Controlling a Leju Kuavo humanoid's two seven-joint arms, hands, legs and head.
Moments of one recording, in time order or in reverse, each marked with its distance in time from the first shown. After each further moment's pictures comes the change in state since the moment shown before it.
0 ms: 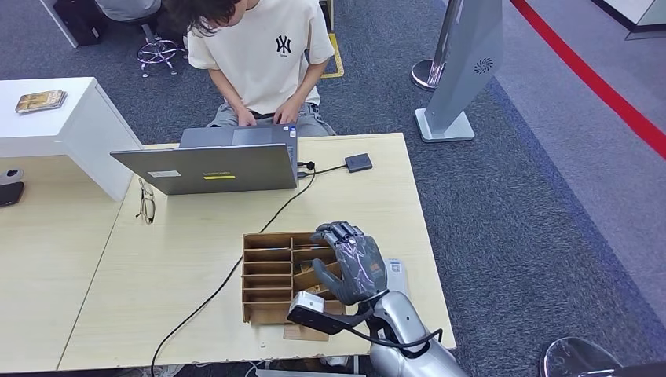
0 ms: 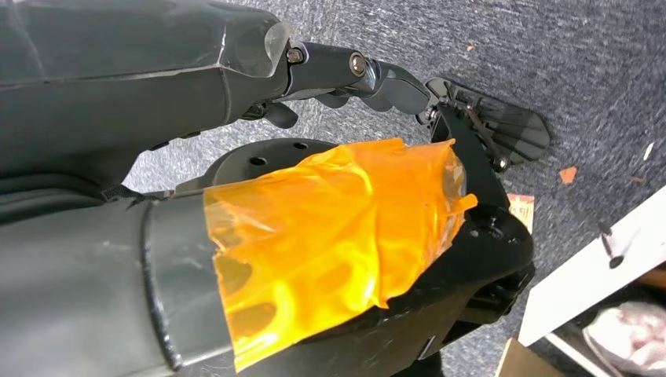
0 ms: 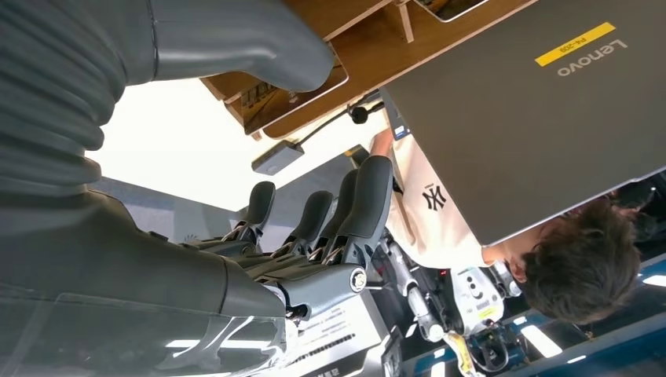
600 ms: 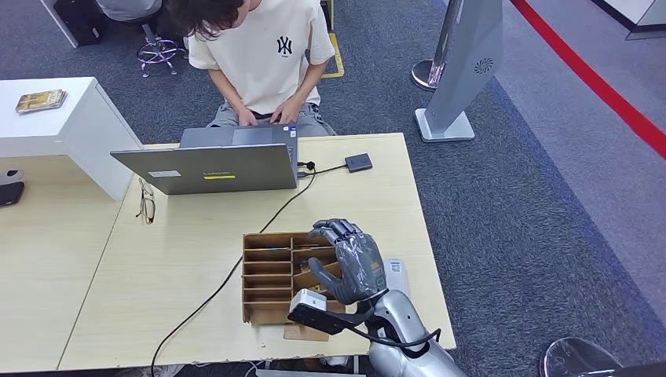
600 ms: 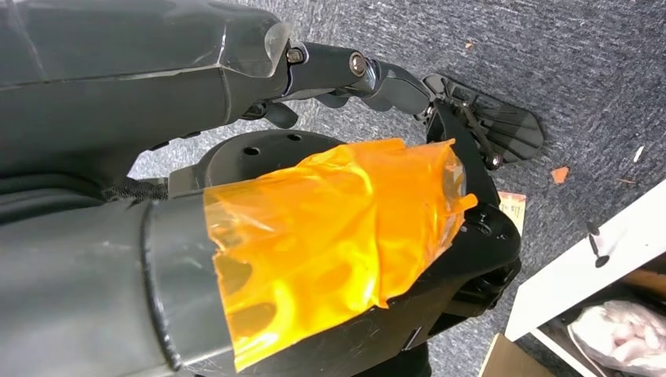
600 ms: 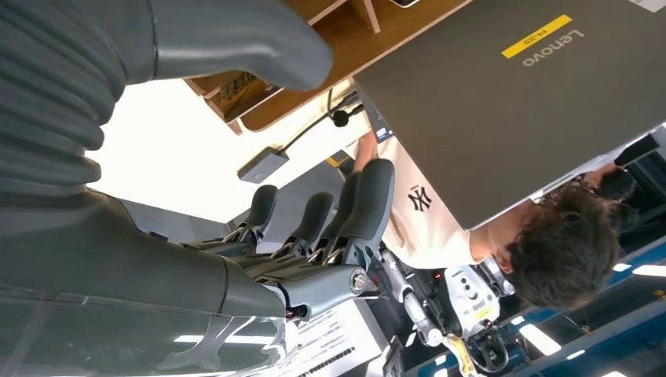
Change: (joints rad) left arm -0.001 0.000 -0.038 -0.011 0.057 0.044 0.007; right arm 0.008 0.003 0.002 -0.046 -0.073 0.017 -0.025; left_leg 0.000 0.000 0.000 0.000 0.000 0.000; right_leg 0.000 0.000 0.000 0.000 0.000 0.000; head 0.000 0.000
